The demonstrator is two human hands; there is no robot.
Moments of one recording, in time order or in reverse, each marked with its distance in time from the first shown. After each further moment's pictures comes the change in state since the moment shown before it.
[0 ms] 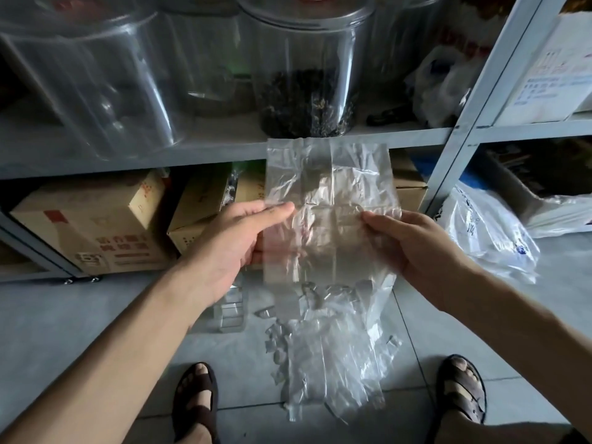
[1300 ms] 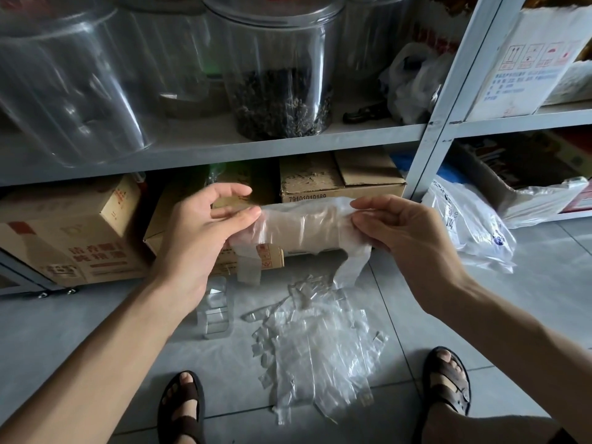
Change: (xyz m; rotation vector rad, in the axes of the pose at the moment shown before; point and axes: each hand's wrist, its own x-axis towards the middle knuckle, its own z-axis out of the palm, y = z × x) left_hand 0.009 -0.004 0.006 0.064 0.224 0.184; right_hand -0.012 -0.001 -0.014 -0.145 0.055 -0.337
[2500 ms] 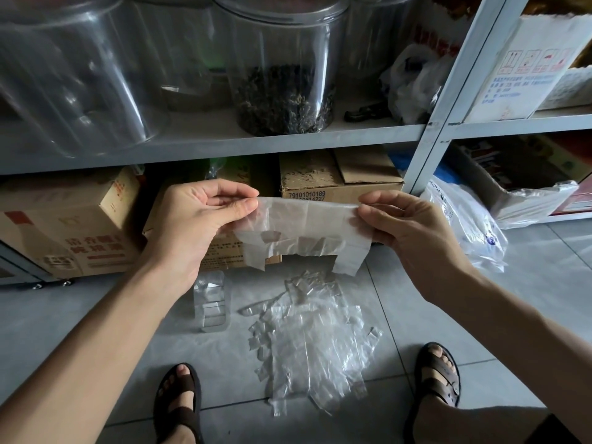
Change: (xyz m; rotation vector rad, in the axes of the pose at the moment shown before) left_hand 0.001 0.007 -0.012 -0.070 -0.048 0.050; right_hand 0.002 -0.008 -0.002 0.145 0.009 0.095
